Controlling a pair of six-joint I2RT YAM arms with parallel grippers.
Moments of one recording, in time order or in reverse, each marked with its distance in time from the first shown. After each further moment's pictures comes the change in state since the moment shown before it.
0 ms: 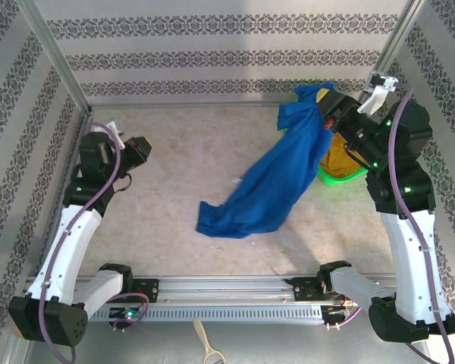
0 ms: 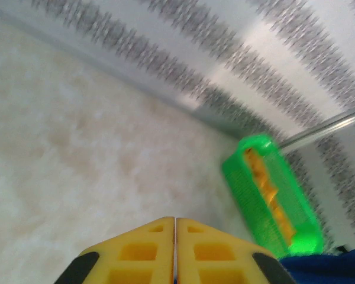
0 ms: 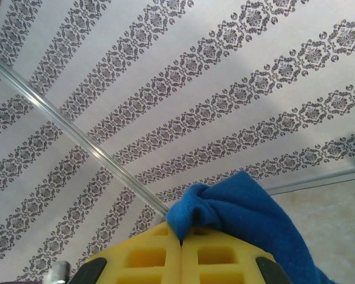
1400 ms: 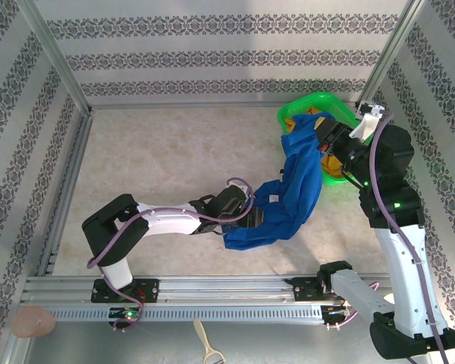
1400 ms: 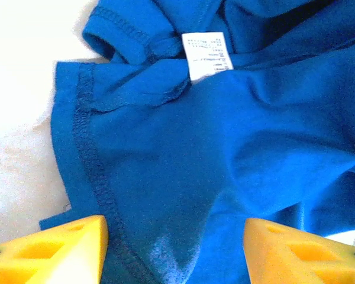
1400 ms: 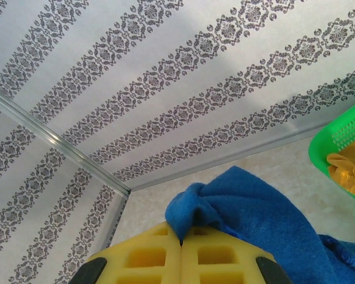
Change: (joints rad) left arm -0.887 0.752 -0.048 0.462 -0.219 -0.129; right arm -0.013 -0.138 -0.247 -0.031 0.066 -0.053
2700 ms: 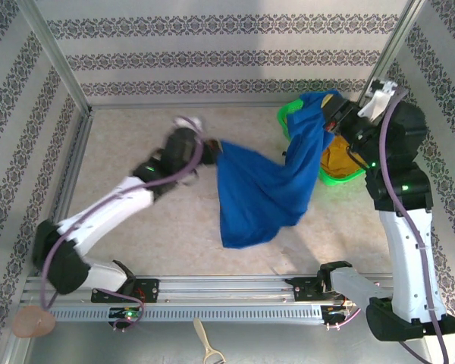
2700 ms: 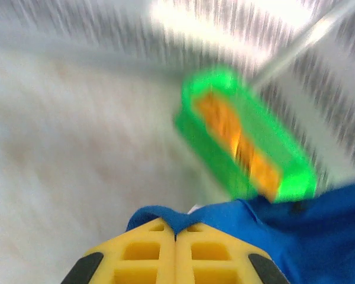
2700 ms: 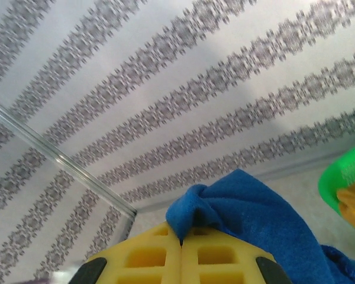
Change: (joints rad) left arm 0.388 -0.431 0.337 -0.337 -0.132 0.175; right arm -0.039 0.151 0.268 -0.030 -0.019 0.000
